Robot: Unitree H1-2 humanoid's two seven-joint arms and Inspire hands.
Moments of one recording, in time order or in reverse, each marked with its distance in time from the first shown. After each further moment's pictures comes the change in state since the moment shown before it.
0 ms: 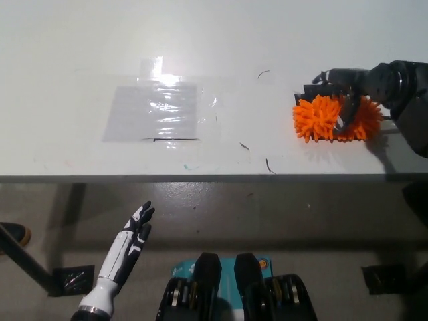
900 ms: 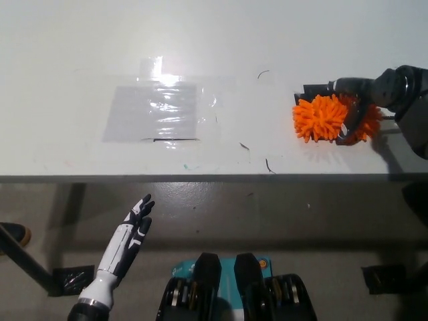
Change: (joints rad) left_arm -0.026 0.007 0.000 0.007 0.005 0.000 0.000; right_arm -0.028 0.037 -0.098 0.202 0.015 -0.068 0.007
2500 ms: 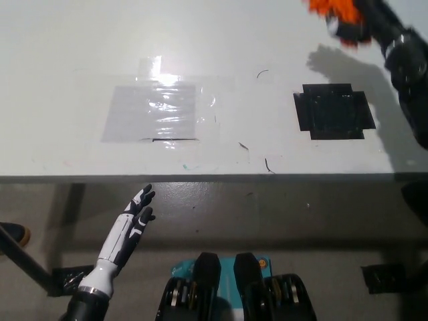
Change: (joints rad) left_arm -0.042 0.009 -0.002 0.026 0.002 0.000 0.001; right_arm 0.008 0.010 -0.382 -0.266 0.123 -0.204 -0.528
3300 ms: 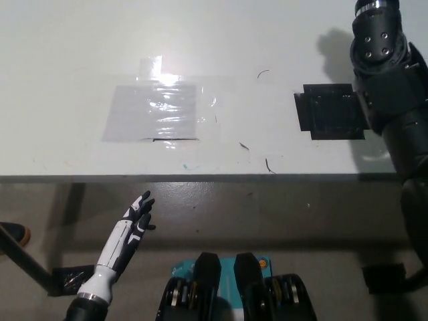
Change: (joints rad) left_arm 0.021 0.000 0.000 -0.002 0.000 0.000 0.000; right_arm -0.042 0.144 -0.161 0.073 0.077 -0.141 -0.373
